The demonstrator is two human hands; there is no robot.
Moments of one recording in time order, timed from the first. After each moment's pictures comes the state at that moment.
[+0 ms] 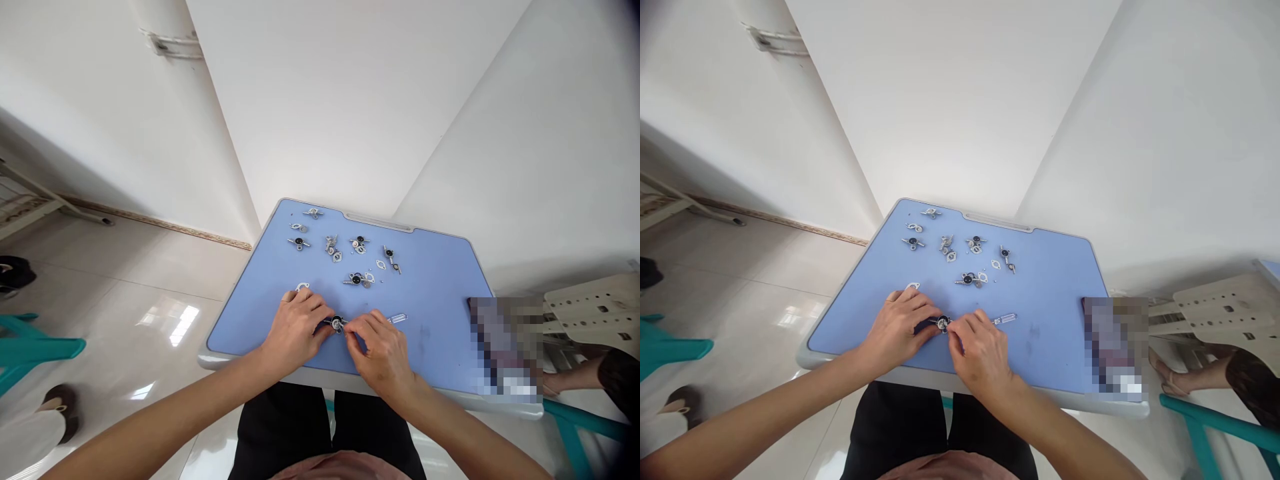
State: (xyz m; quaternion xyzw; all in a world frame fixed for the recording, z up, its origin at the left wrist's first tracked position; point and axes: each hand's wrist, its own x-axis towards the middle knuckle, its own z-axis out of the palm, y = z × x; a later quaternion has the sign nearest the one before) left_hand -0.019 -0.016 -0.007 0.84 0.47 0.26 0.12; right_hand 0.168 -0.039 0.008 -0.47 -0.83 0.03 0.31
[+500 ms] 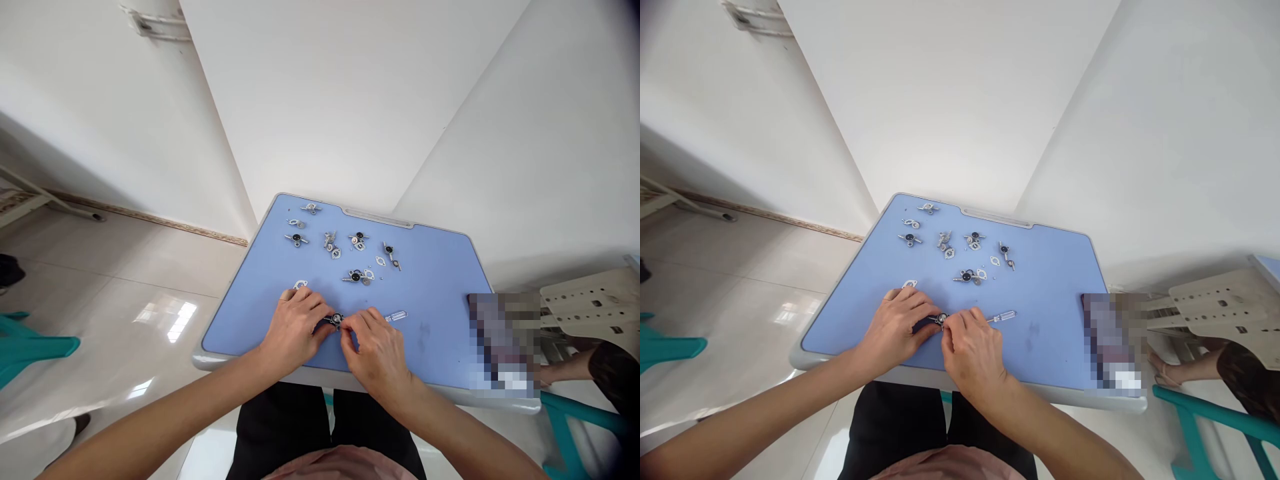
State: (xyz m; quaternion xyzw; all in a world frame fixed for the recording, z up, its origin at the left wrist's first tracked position) left_hand -0.018 -0.017 -0.007 0.83 0.46 0.27 0.13; right_hand 0.156 -0.042 0.007 -0.51 -0.82 -0.01 0.26
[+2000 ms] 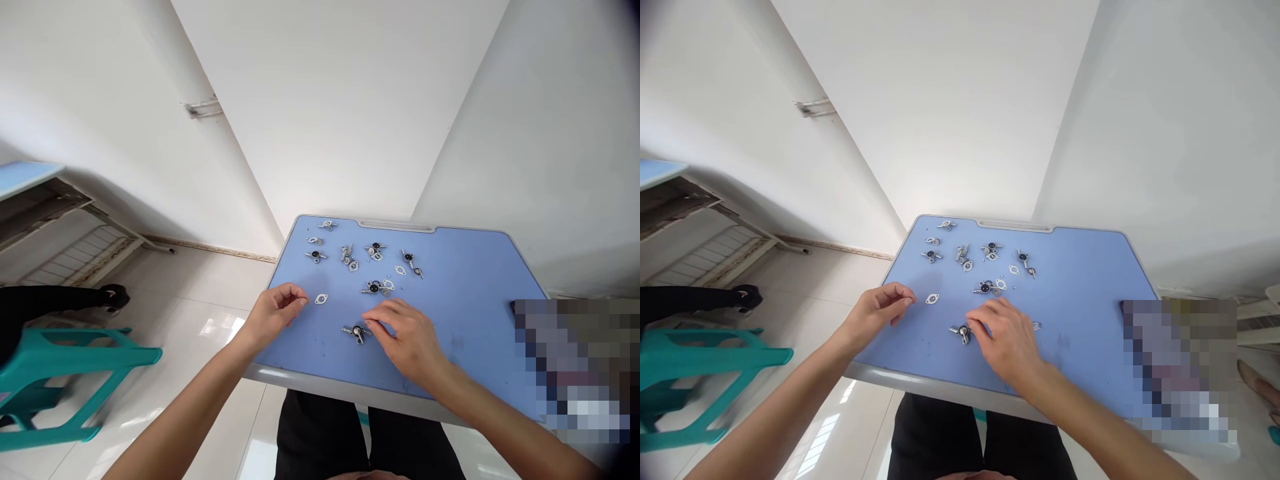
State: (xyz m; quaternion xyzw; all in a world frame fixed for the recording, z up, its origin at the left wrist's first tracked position) left_hand -0.082 0.011 0.022 0.56 0.60 0.34 0.47; right_hand 0.181 -0.005 0.025 -0.51 -0.80 0.18 0.26
